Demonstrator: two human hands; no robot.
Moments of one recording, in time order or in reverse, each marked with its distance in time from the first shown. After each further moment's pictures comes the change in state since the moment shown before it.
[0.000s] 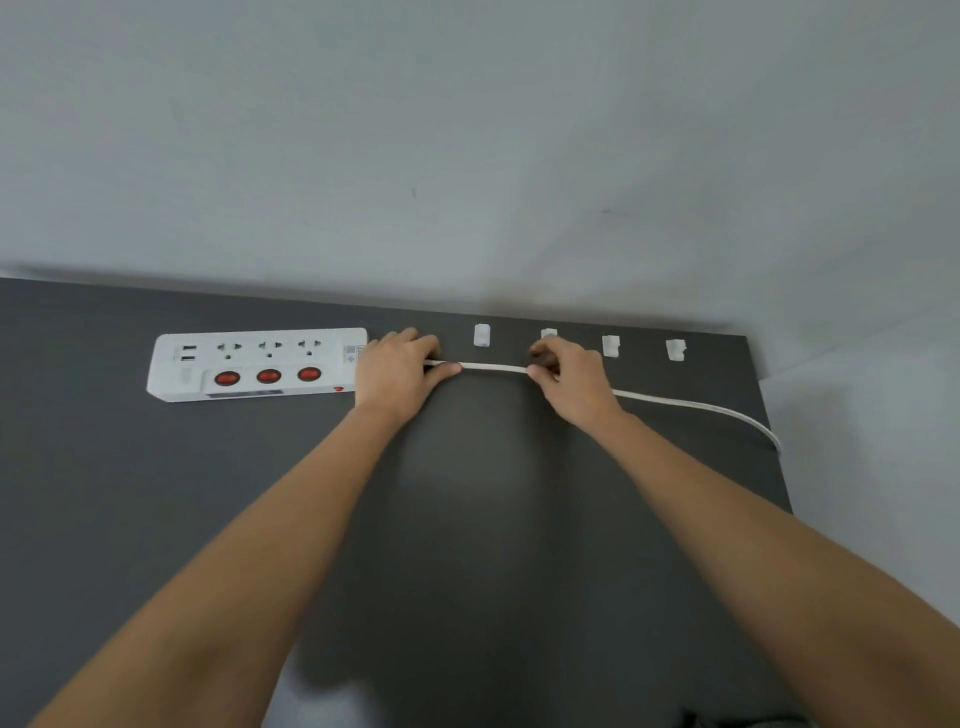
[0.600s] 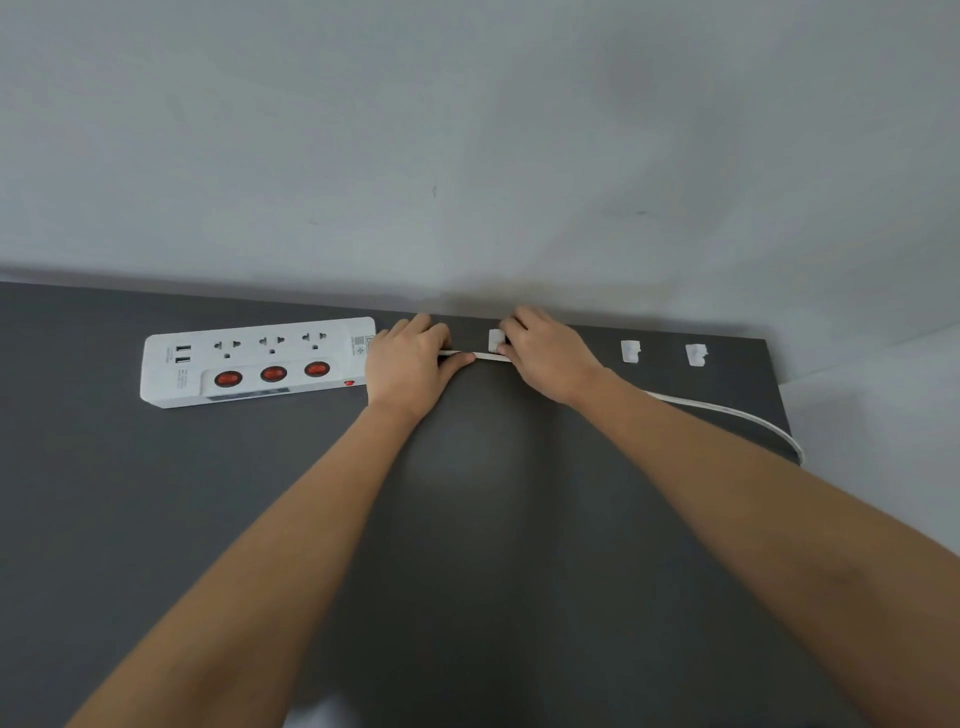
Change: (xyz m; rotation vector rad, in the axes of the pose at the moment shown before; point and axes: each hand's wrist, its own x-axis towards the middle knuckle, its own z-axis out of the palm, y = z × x) left_hand 0.020 -0.006 0.002 -0.012 0.093 0.043; right_hand 0.054 -0.032 0.022 -0.585 -0.101 -0.434
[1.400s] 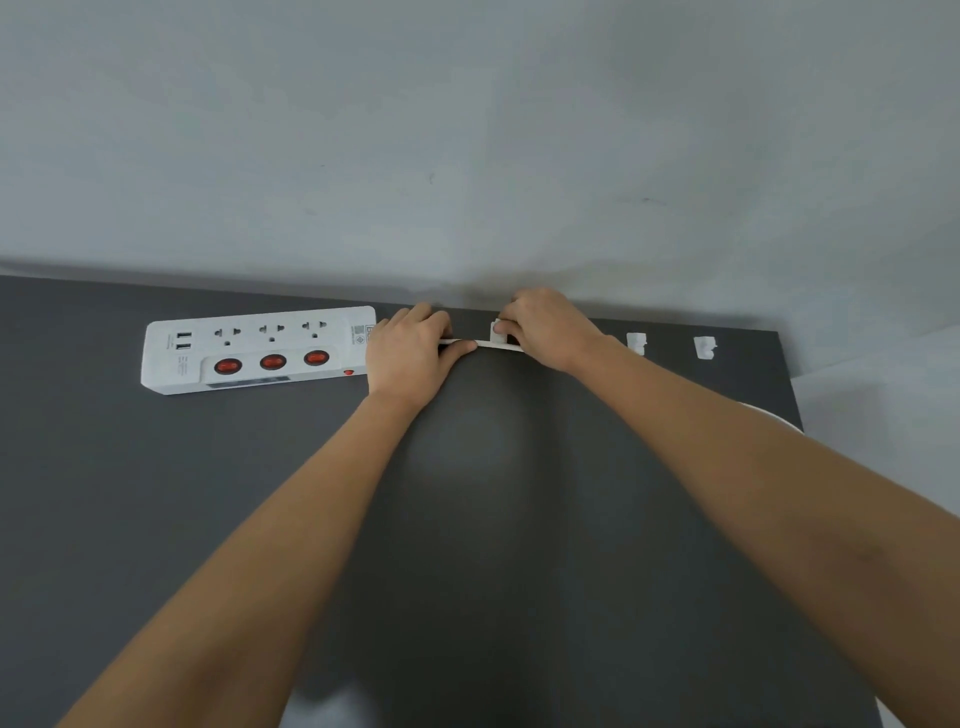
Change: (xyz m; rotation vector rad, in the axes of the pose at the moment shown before) left_hand 0.003 0.002 0.001 -0.007 0.039 0.009; right_hand 0.024 0.004 -0.018 0.148 -0.146 0.046
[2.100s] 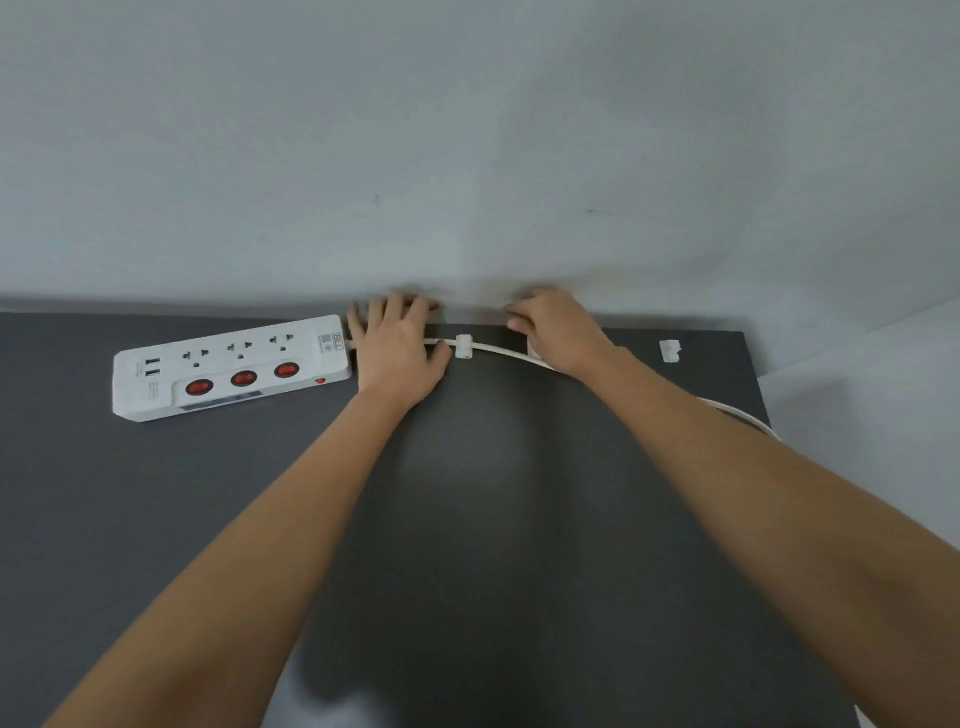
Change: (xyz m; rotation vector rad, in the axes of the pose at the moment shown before) left_hand 0.019 0.026 0.008 0.023 -0.025 -0.081; right_hand -0.024 0.048 -0.011 0.088 0.119 0.071
